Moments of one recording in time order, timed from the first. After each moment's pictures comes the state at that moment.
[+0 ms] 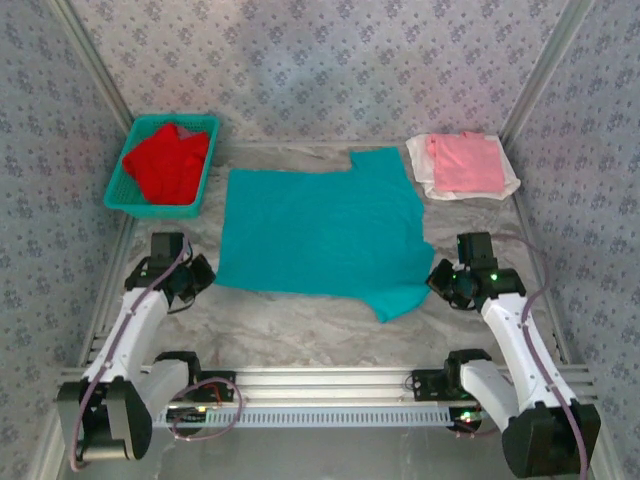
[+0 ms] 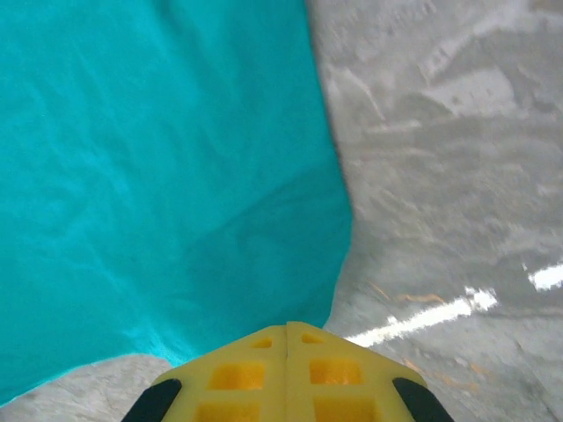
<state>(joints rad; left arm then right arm) -0.01 0.98 0.64 -0.67 0.17 -0.66 0.07 0.89 0.71 -0.89 -0.17 0.70</state>
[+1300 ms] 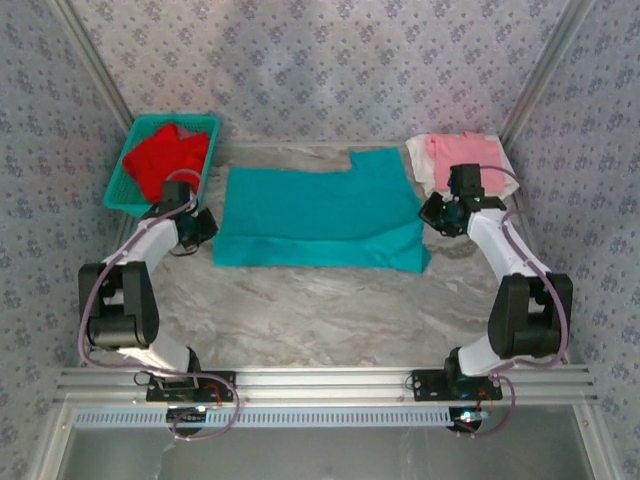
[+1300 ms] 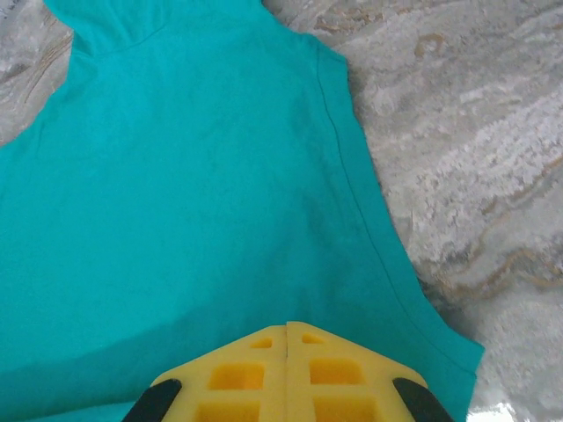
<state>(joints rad) 0.02 1.58 1.01 -0.48 0.13 -0.49 0.02 1.52 1.14 -0.59 -0.20 0.59</state>
